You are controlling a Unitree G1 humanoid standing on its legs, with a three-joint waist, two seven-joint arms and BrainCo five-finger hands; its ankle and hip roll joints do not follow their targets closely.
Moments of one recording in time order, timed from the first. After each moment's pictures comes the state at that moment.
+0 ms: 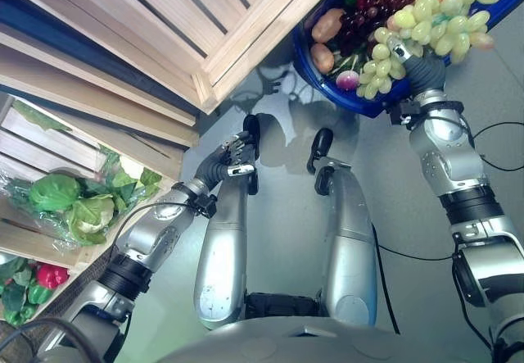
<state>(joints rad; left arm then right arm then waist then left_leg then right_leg) -0.20 0.57 -0.43 0.10 -0.67 0.00 -0.14 -0.65 -0.67 0.17 0.35 0.61 -0.08 -0.16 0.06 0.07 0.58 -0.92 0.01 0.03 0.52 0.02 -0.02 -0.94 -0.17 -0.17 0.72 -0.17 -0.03</state>
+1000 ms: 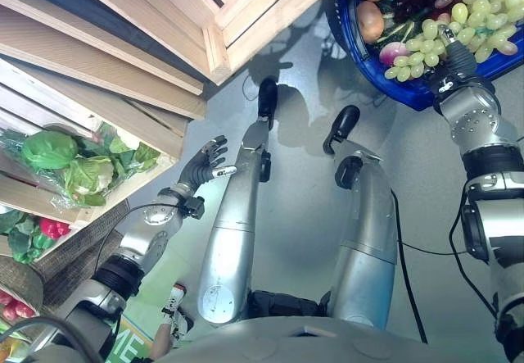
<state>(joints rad) -0.20 0.59 -0.48 0.26 -0.67 -0.16 -0.05 -0.91 -0.71 0.11 0.86 1.04 0.13 -0.13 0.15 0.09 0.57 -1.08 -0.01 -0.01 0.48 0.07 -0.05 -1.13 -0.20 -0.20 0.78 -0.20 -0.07</state>
